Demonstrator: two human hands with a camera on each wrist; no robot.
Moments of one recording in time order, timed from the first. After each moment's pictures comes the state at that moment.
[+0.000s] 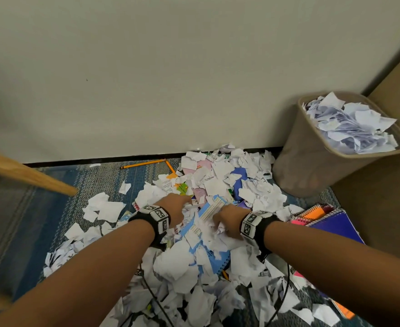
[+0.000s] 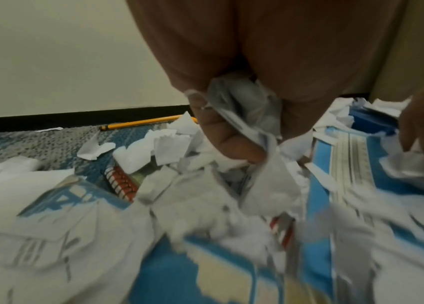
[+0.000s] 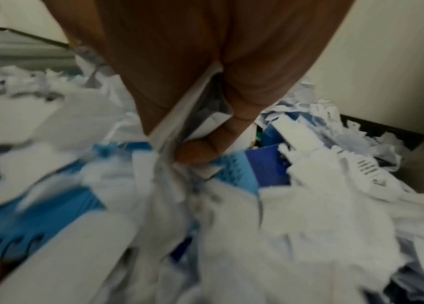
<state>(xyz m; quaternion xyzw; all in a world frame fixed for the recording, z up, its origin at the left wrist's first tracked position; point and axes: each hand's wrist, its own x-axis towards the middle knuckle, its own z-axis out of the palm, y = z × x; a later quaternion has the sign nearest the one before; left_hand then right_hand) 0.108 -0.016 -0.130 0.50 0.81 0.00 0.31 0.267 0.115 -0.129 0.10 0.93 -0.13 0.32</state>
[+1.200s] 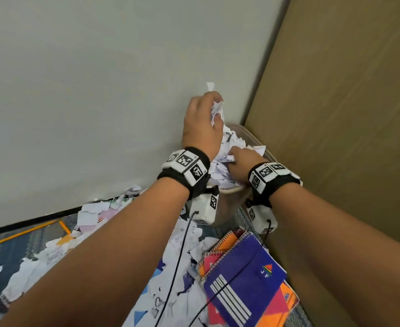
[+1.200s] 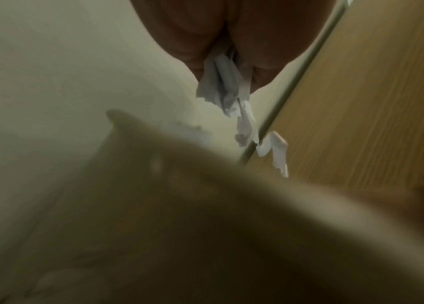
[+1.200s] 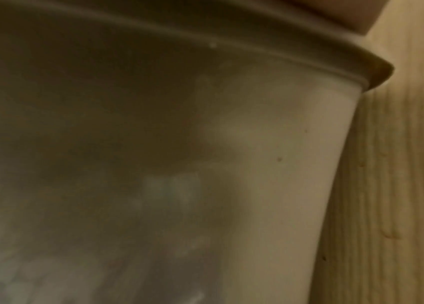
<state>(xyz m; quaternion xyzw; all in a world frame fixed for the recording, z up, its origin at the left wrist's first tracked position) 0.263 0.295 0.061 0.50 0.63 0.59 -0.02 0.381 0.372 0.011 0.49 0.87 -0.10 0.02</state>
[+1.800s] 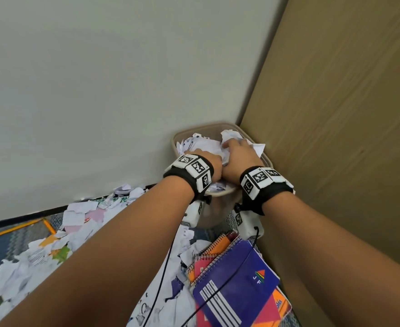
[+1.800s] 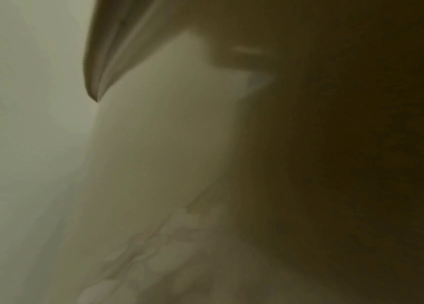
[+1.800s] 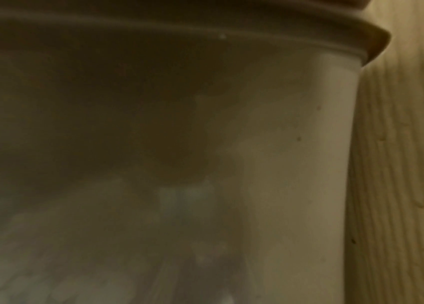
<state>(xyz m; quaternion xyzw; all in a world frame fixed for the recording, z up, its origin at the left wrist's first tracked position) 0.273 0.329 0.005 0.66 0.74 -0.05 0.11 0.380 0.371 0.014 0.52 0.84 -0.15 -0.06</state>
